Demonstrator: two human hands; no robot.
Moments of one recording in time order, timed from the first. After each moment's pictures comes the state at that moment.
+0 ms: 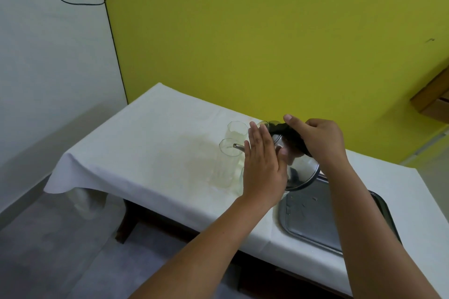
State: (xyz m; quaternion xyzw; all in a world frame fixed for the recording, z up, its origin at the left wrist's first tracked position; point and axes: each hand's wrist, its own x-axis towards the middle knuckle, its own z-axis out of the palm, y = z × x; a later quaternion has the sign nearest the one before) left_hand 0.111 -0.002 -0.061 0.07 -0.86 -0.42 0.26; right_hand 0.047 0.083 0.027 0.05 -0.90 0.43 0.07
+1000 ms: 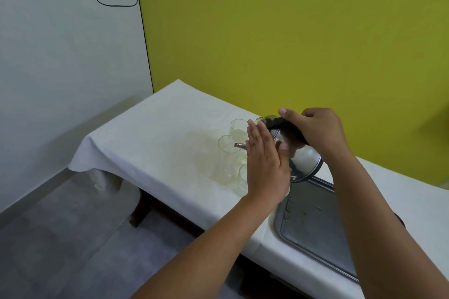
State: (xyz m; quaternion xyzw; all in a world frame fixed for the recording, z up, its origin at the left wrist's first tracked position) left_hand 0.094 0.034 -0.053 0.16 -0.83 -0.45 0.30; right_hand 0.011 0.092 0.039 0.16 -0.91 0.39 0.02
